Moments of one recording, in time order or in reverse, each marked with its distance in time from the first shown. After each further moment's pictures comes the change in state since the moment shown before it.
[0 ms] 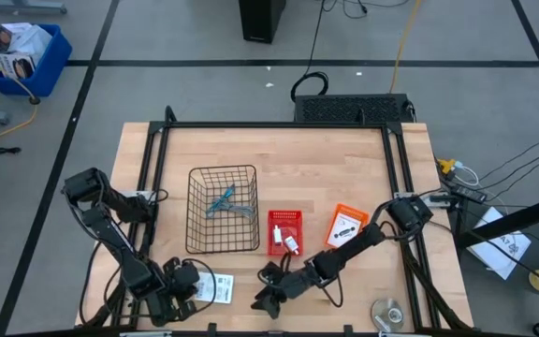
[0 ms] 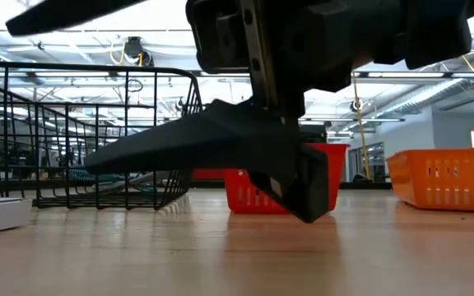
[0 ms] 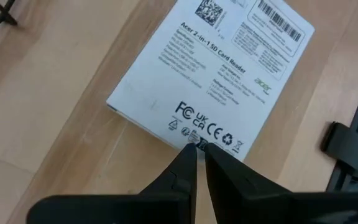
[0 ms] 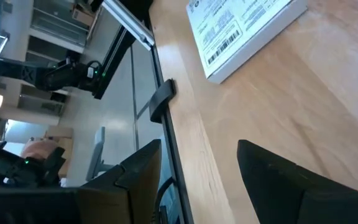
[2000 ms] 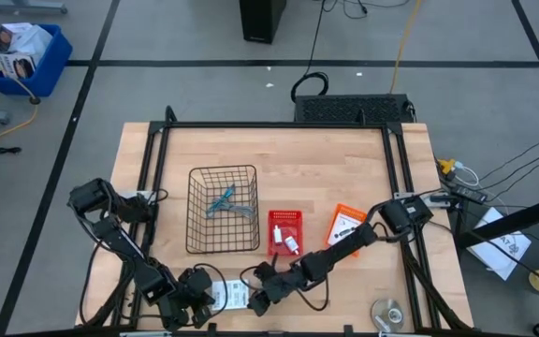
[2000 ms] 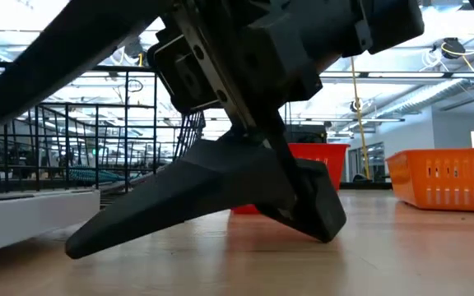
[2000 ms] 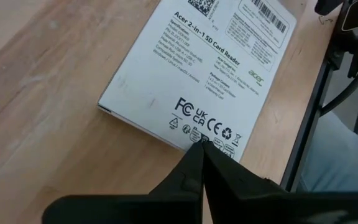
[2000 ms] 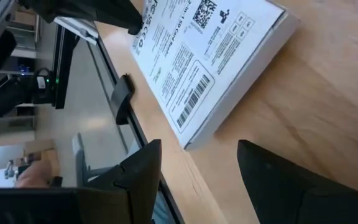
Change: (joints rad) left arm 0.050 0.163 0.001 0.244 -0.020 -0.052; right arm -0.027 0.083 0.200 -0.337 -0.085 0.209
